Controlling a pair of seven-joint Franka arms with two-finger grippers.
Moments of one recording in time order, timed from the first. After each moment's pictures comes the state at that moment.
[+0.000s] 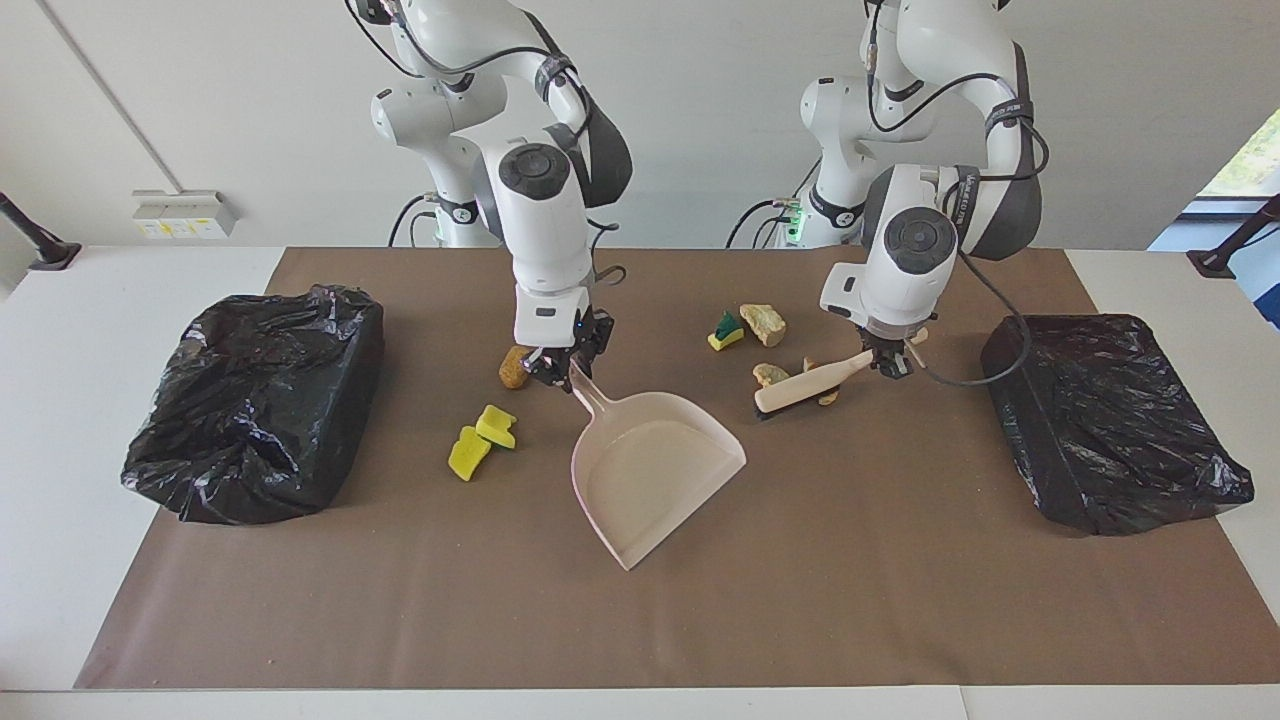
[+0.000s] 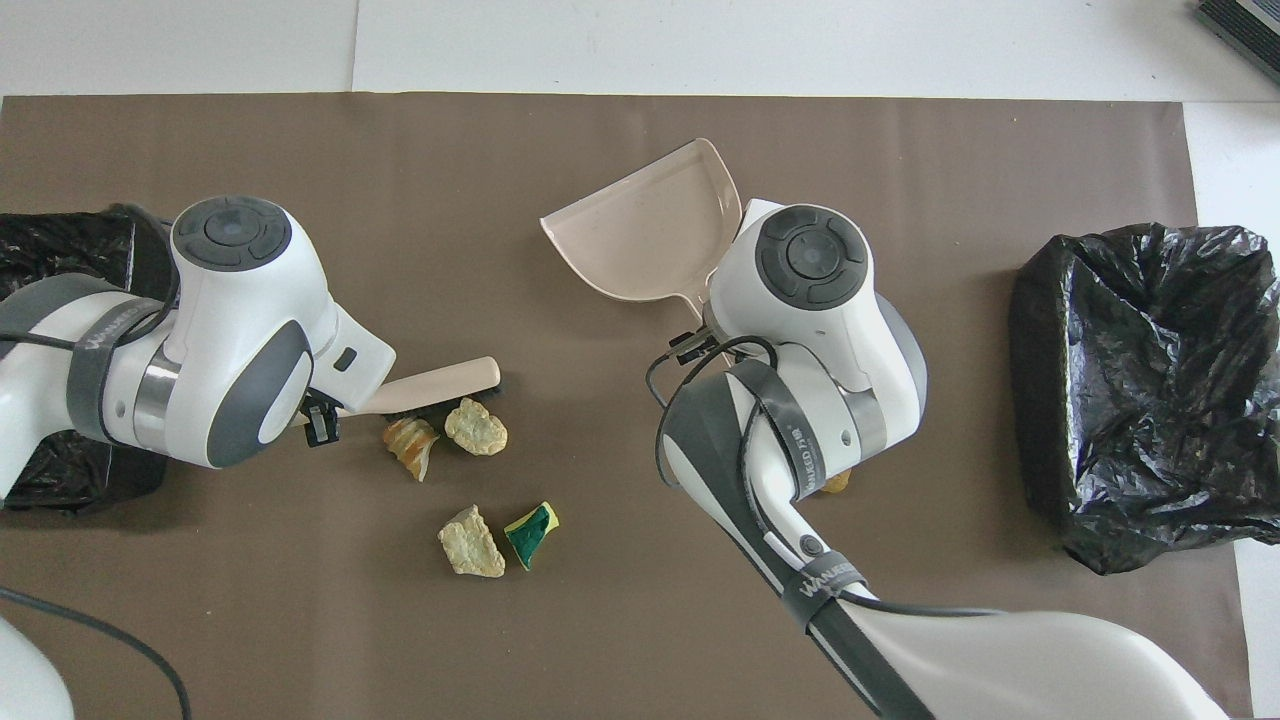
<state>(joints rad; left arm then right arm) -0.23 0.11 -0.08 -1.91 0.17 1.77 0.91 0.53 0.17 -0.12 -1.78 0.05 1.99 -0.43</state>
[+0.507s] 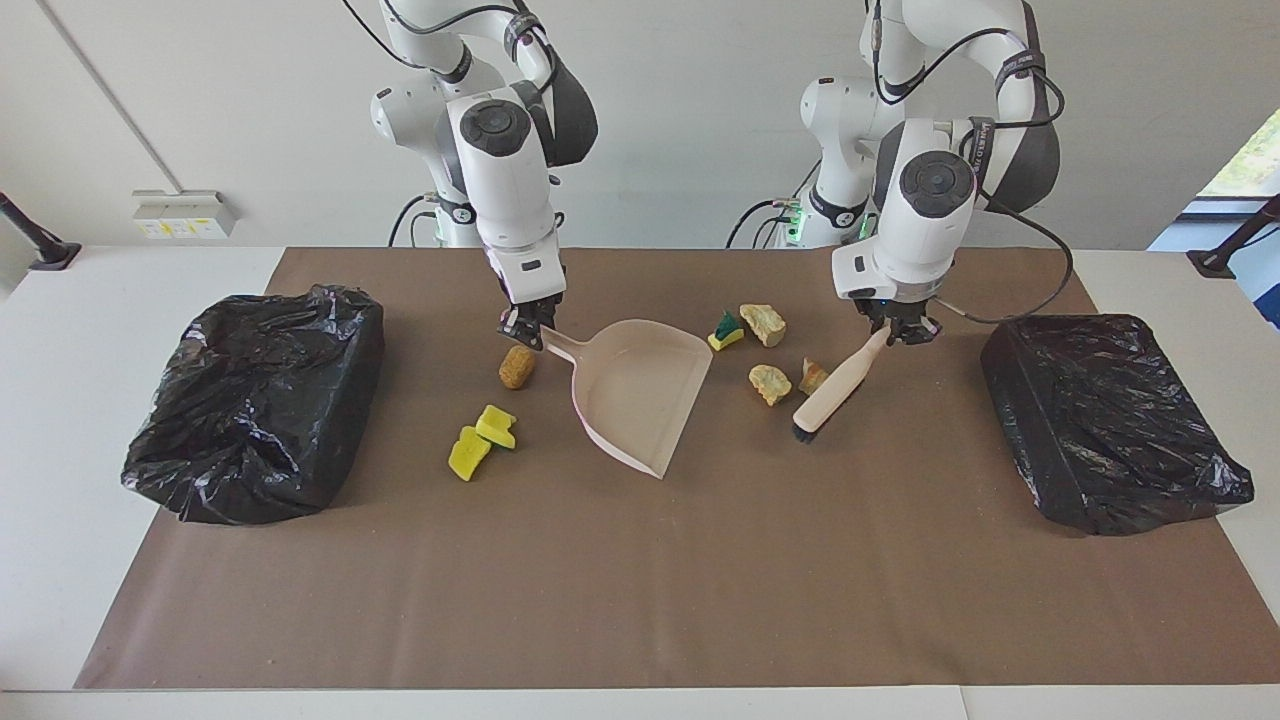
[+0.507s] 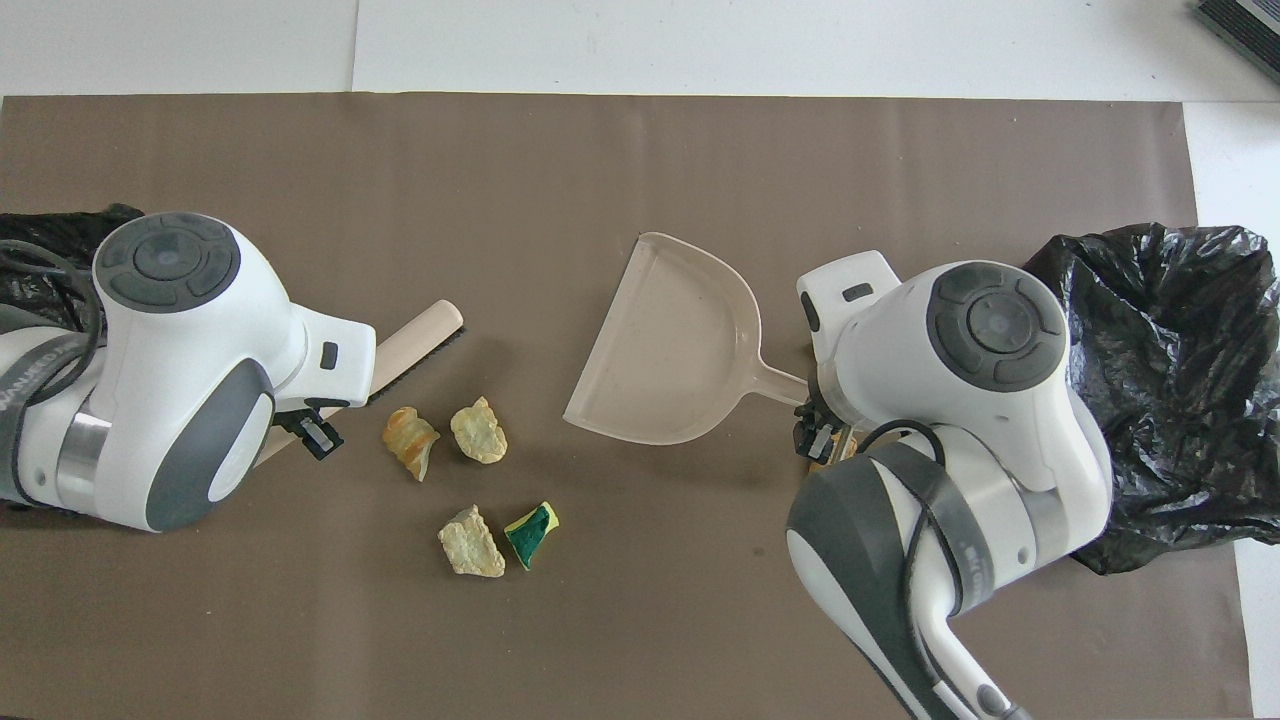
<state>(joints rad) -0.23 0.01 -0.07 -1.99 0.17 1.75 0.37 0.52 0.02 -0.12 -1.98 -0.07 1.98 -0.80</state>
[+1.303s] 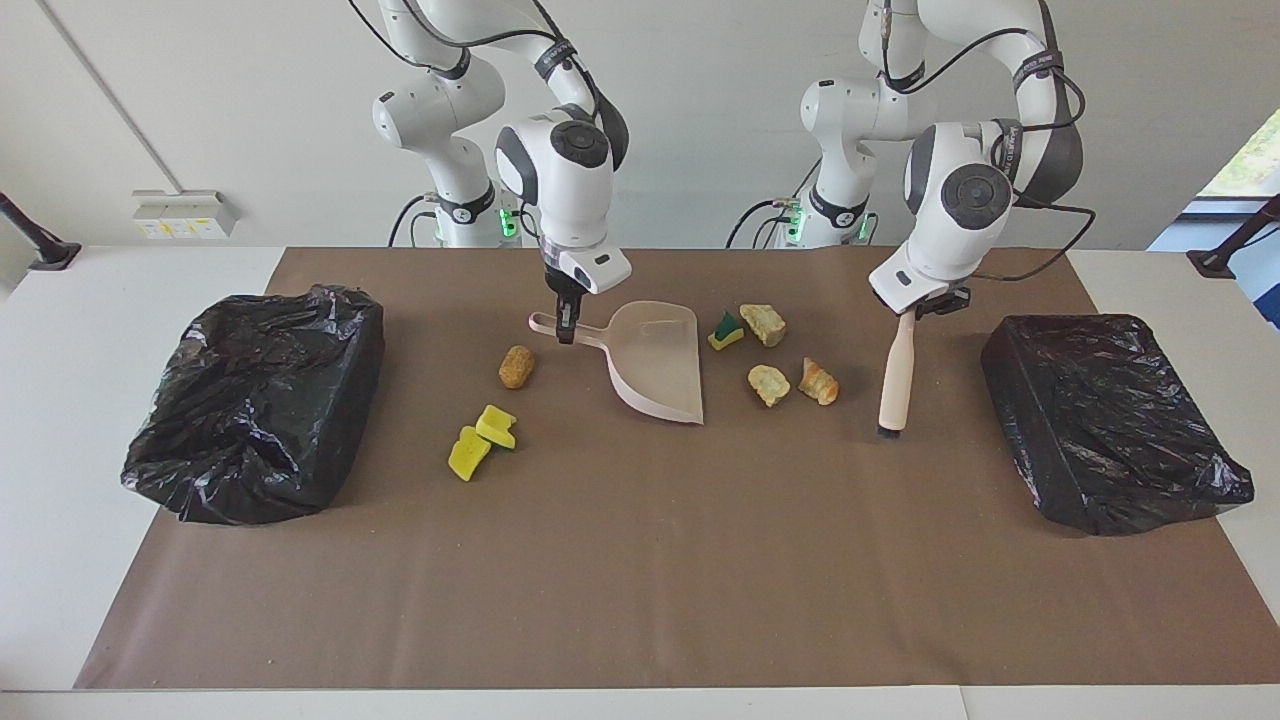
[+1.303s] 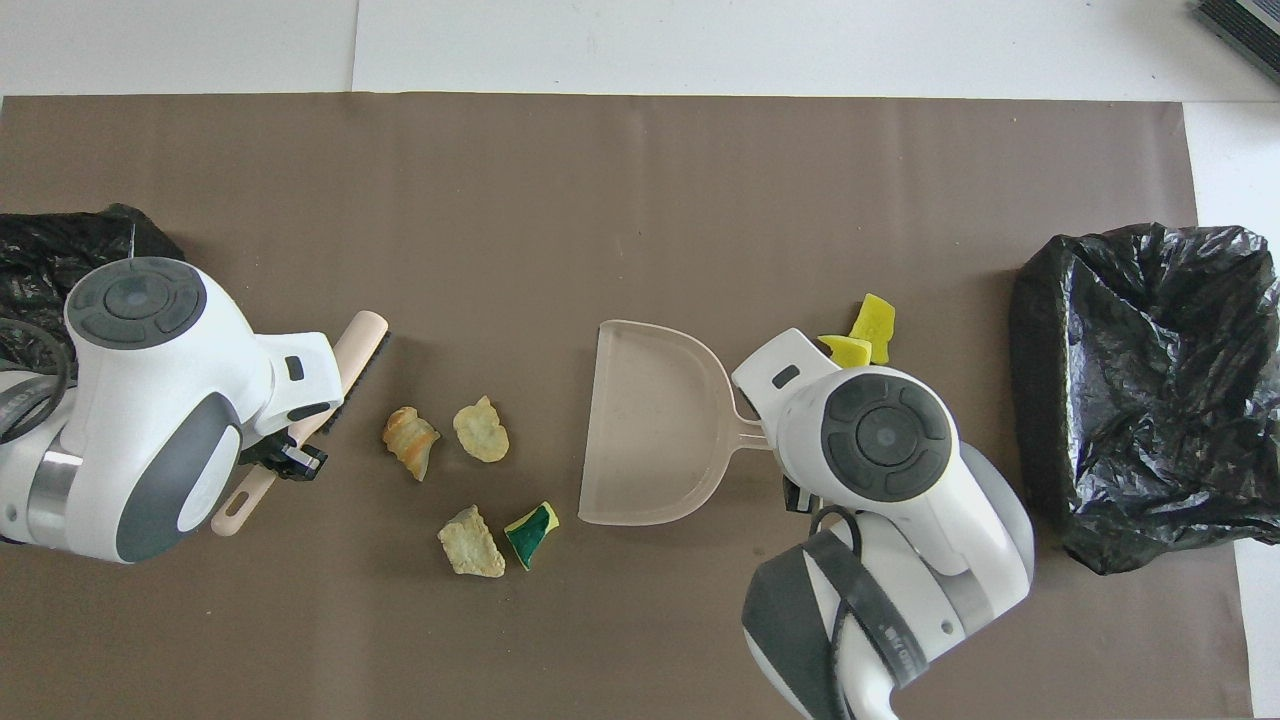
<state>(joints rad) -0.13 -0.10 -0.06 -2.18 0.17 1.73 0.01 0.67 0.00 -0.11 -2.19 -0.15 2.13 -0.88</state>
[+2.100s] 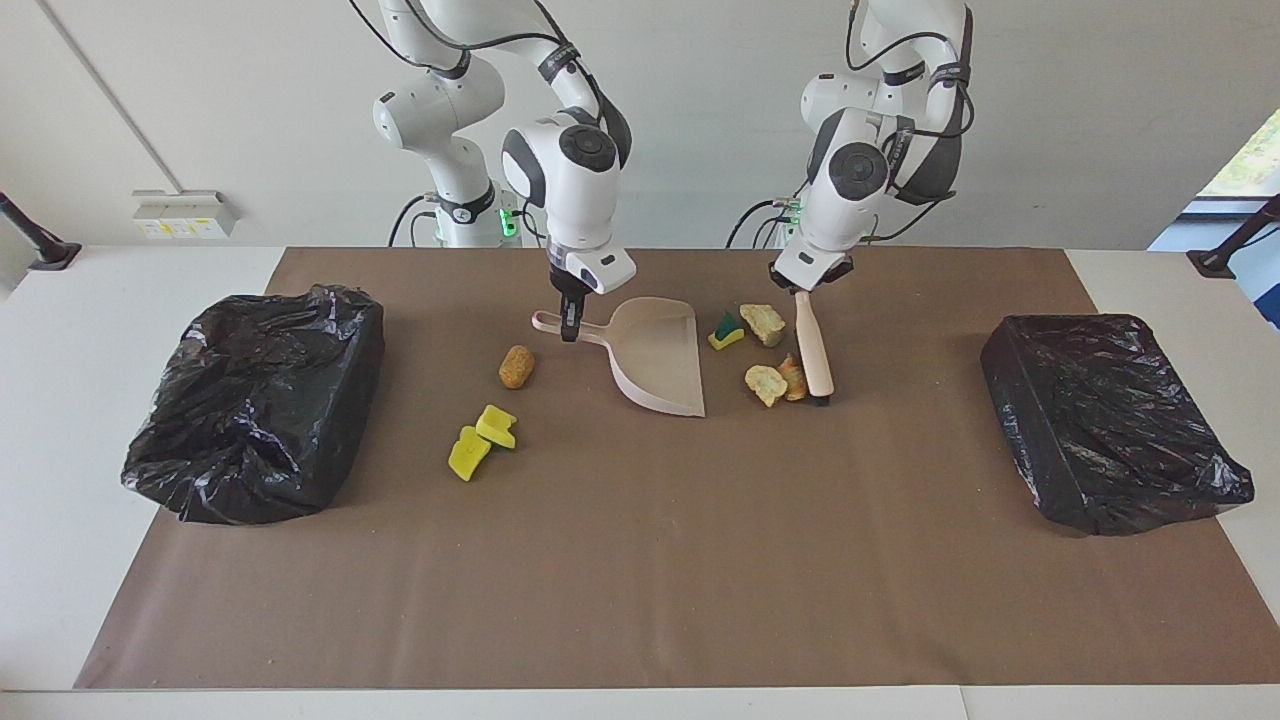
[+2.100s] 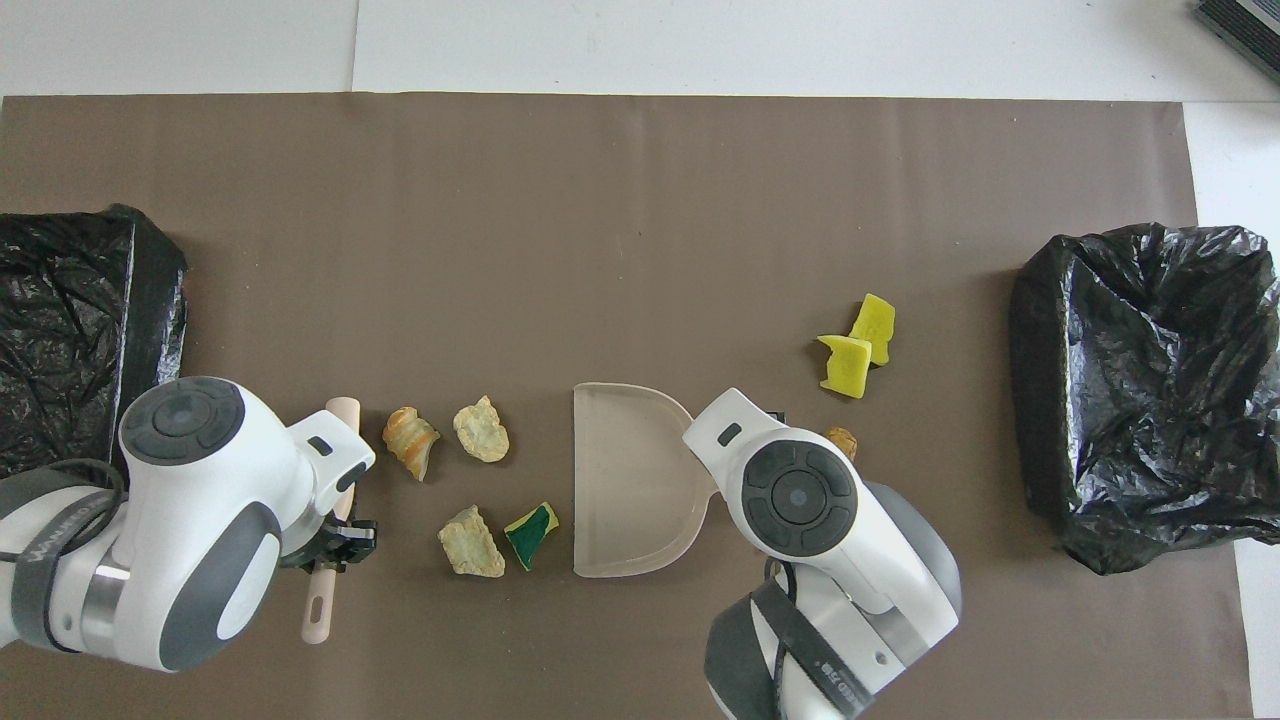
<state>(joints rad) -0.44 -0.18 -0.09 -2.38 -0.13 1.95 -0.47 0.67 0.00 -0.11 -2.20 -0.16 2.14 -0.88</state>
